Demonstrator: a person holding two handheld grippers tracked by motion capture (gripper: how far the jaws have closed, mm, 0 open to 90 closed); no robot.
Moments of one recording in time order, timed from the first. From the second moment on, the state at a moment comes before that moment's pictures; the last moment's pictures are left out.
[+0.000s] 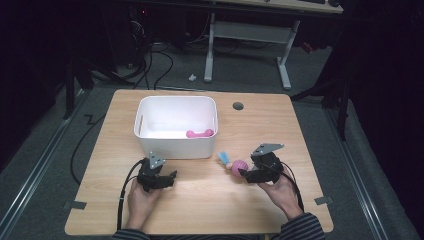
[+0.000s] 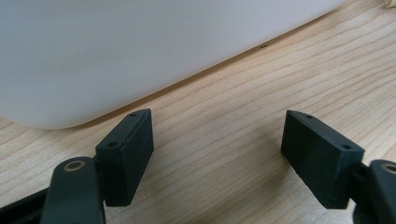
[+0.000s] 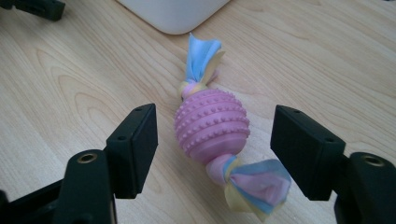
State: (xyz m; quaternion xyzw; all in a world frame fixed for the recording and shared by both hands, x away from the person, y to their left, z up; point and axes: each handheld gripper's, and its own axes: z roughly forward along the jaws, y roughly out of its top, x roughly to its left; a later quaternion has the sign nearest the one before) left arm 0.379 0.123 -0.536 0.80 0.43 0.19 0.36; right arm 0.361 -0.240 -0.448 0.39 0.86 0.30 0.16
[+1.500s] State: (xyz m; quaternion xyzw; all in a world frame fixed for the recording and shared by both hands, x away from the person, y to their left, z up) left arm 0.379 0.123 -0.536 0.81 0.43 0.19 0.36; right arm 0.383 -0.207 -0.486 0.36 0.90 0.20 0.13
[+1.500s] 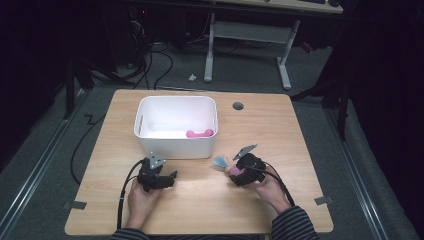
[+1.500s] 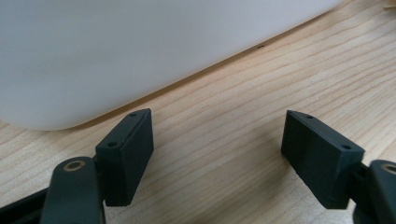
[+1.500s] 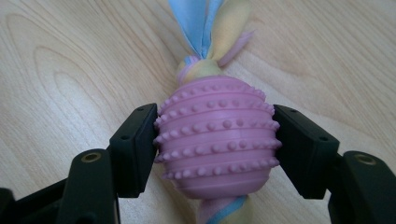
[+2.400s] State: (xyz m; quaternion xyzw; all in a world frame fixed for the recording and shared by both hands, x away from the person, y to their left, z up) left arm 0.379 0.124 -0.536 0.80 0.44 0.19 0.36; right arm 0.380 -0.247 -0.423 0.39 0.85 0.32 0.14
